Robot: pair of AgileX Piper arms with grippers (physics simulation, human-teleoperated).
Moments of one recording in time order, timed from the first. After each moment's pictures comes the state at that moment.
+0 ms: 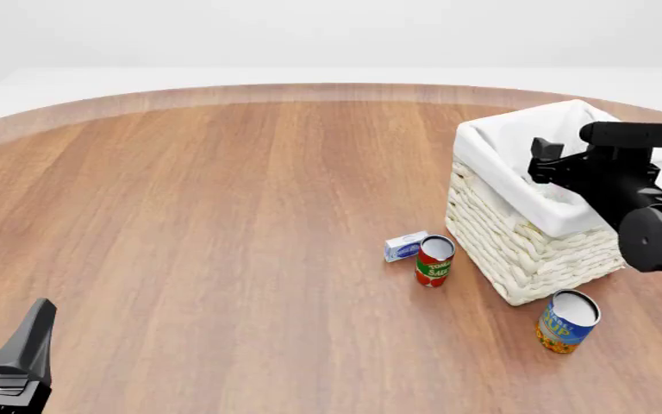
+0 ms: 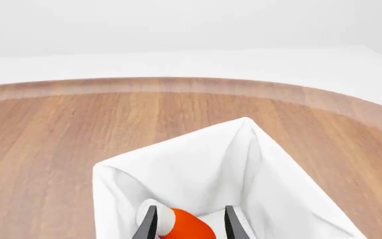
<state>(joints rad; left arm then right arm) 0.00 0.01 0.00 0.00 0.00 -0.06 1.49 -0.75 -0.47 0.01</state>
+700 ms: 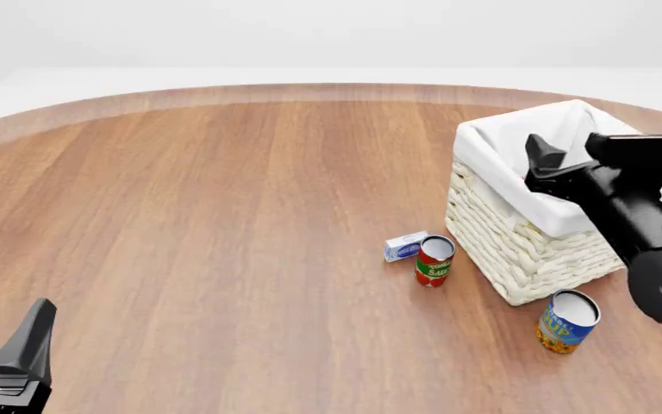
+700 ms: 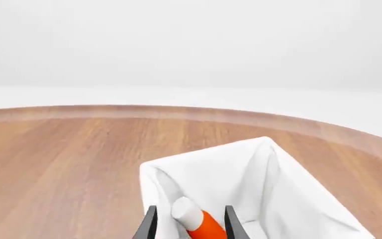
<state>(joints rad) 0.00 0.01 0.00 0.00 0.00 0.03 1.31 -0.58 -0.62 0.00</state>
